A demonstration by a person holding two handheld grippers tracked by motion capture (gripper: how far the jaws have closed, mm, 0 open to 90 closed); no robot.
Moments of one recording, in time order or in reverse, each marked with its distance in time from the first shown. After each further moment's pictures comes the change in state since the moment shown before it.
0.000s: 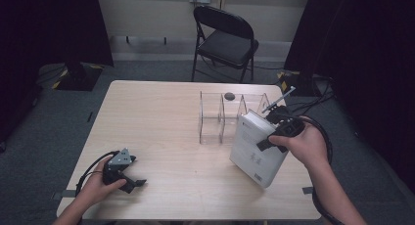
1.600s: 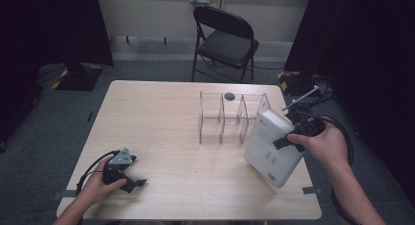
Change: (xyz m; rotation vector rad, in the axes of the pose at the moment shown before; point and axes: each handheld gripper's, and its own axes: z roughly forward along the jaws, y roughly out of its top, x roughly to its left) left arm 0.001 0.001 0.001 -0.002 -0.007 0.003; right arm -0.030 -0.026 -0.019 -0.024 -0.015 0.079
